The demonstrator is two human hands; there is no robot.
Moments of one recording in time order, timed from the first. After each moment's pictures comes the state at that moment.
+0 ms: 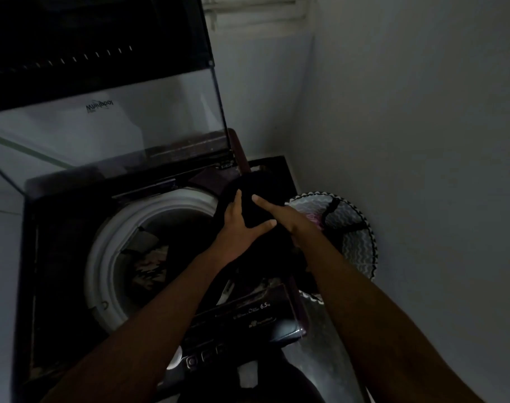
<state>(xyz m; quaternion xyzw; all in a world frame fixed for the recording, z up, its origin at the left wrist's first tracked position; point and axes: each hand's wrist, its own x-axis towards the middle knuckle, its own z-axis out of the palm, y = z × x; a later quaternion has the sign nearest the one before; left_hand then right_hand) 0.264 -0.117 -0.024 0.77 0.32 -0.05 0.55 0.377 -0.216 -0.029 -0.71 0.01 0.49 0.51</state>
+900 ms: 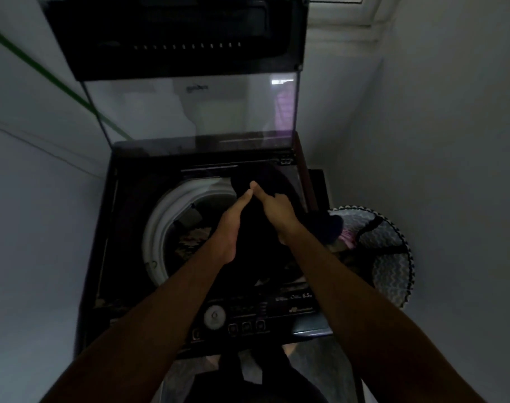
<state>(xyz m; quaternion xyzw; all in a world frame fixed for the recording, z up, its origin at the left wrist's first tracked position) 0.173 -0.058 0.006 0.35 0.42 0.05 0.83 0.272 -0.114 0.009 -0.74 -0.06 0.44 0.50</state>
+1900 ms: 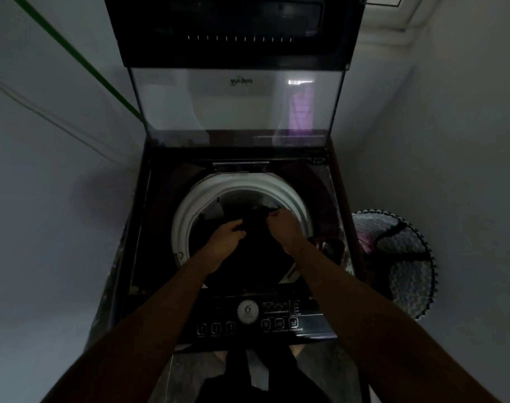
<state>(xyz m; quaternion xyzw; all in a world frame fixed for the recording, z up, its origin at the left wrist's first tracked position) 0.089 -0.002 -0.069 0.62 0.46 -0.01 0.63 0.228 -0.088 -0.052 -0.86 -0.18 0.36 0.31</state>
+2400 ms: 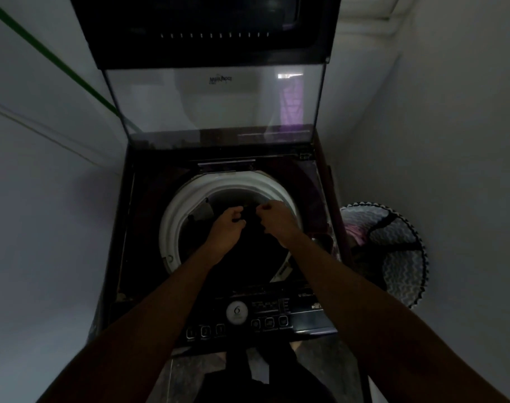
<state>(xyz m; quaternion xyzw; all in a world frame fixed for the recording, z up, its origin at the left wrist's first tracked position) 0.124 -0.011 -0.061 0.66 0.45 0.03 0.60 0.248 -0.088 -0.068 -0.82 -0.16 0.38 0.39</state>
